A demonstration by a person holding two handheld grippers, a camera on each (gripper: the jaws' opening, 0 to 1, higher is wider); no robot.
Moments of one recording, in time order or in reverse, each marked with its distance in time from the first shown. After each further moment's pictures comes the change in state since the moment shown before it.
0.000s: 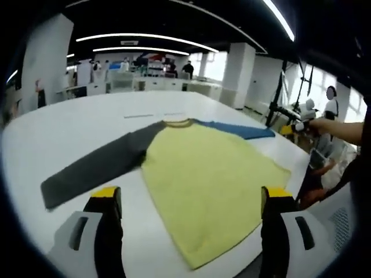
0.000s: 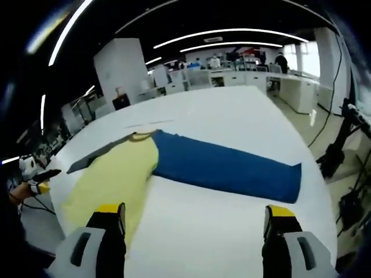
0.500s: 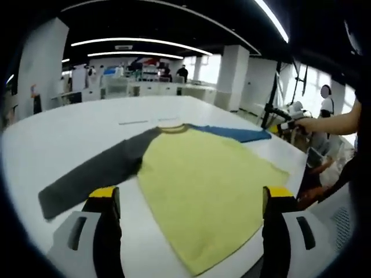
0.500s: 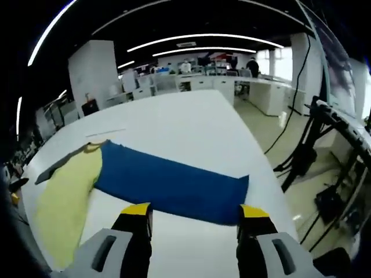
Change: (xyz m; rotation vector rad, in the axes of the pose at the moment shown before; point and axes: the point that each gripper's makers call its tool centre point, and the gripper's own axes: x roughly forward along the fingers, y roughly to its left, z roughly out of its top) left arm 0.006 -0.005 0.010 0.032 -0.020 -0.029; right arm 0.008 -0.097 0.014 0.040 -0.027 -0.246
